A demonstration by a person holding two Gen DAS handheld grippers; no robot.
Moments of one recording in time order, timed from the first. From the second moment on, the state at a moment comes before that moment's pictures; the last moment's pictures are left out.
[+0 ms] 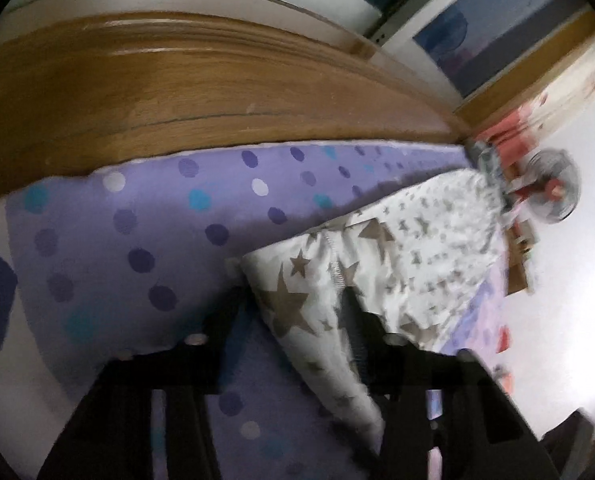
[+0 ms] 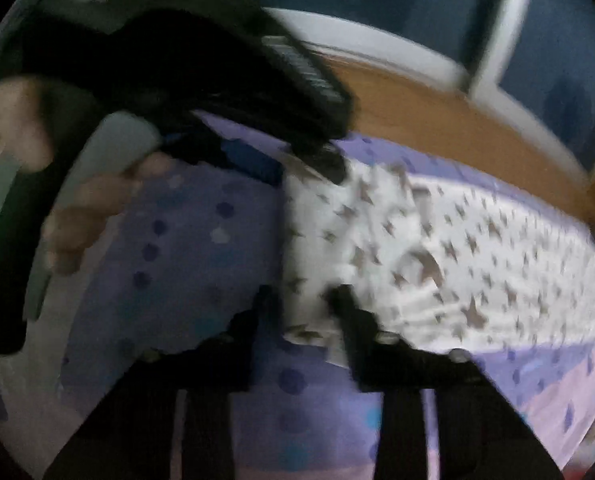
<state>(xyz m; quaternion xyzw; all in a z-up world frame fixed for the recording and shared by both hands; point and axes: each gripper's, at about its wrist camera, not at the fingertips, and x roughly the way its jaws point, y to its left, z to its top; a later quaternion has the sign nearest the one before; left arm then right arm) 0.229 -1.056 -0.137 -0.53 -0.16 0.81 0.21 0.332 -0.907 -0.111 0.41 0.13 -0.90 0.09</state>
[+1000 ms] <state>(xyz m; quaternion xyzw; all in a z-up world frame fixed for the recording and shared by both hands) 0.182 -0.883 -0.106 -0.53 -0.06 0.83 0.16 0.301 -0.702 -0.096 0.41 -0.21 -0.88 0.16</state>
